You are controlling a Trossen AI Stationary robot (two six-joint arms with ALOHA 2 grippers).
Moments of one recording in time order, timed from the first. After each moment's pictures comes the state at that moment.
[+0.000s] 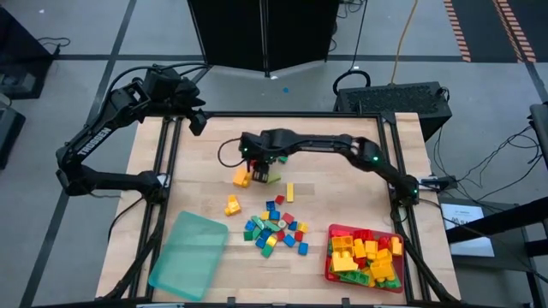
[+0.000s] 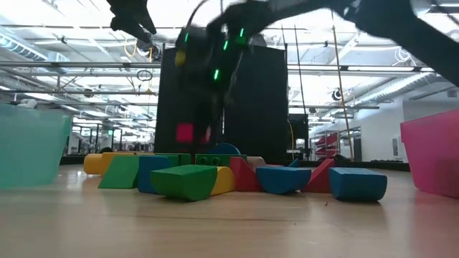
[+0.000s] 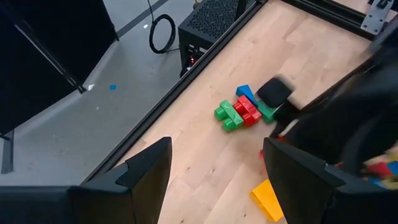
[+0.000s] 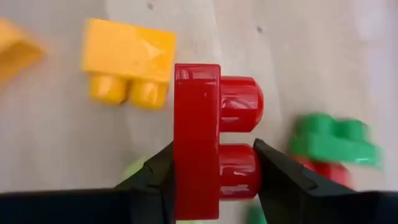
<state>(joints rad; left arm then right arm) 0.71 1.11 1.43 -1.03 0.10 0.04 -0.19 2.34 2.13 -0.96 0.10 -0.01</state>
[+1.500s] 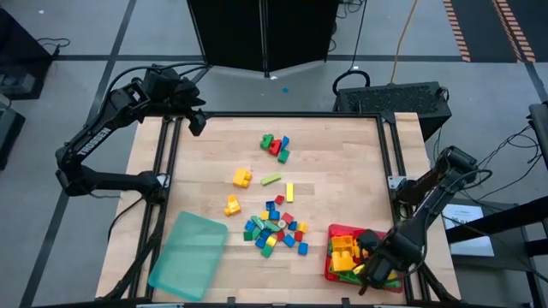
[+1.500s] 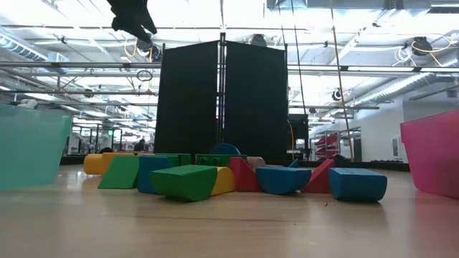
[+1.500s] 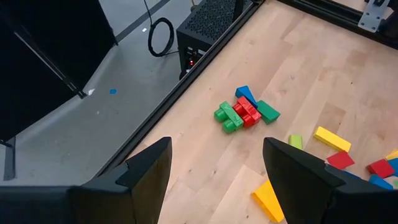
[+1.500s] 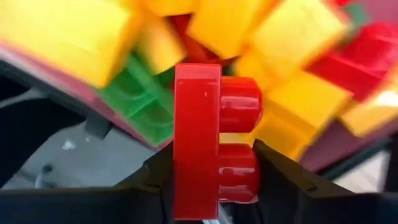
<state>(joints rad) 0.71 1.11 1.43 -1.02 0.10 0.07 0.88 1.54 1.20 -1.07 -0.23 1.90</state>
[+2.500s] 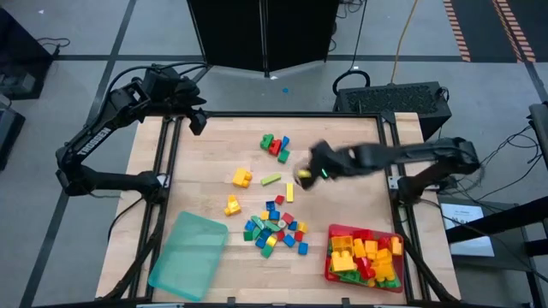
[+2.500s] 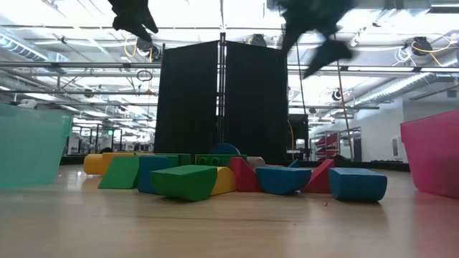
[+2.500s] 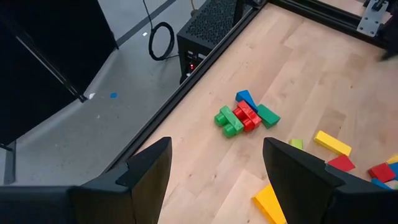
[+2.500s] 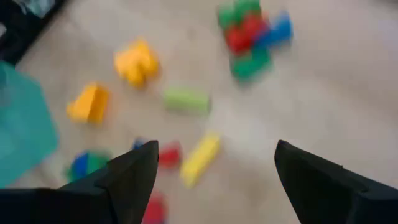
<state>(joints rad) 0.71 1.12 1.43 -1.01 0.10 0.07 0.01 1.45 1.25 -0.77 0.30 0.92</state>
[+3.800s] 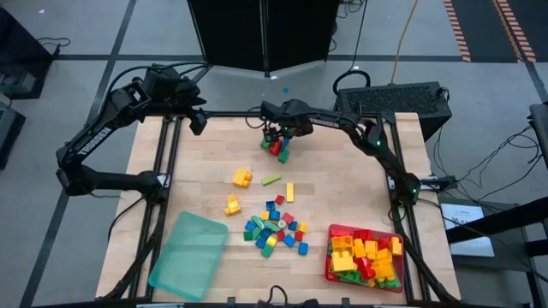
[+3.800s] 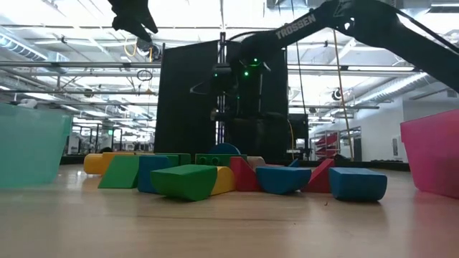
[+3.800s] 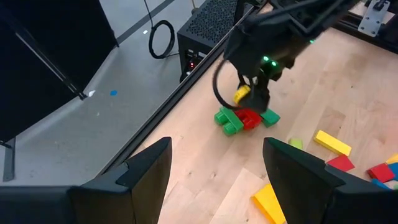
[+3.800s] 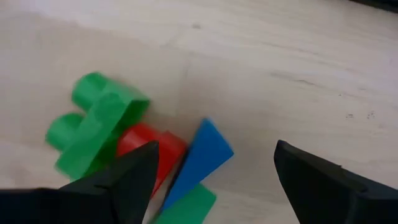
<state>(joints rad) 0.71 1.12 1.43 -1.01 0.10 0.06 -0.45 2.34 2.05 -1.11 0.17 0.90</state>
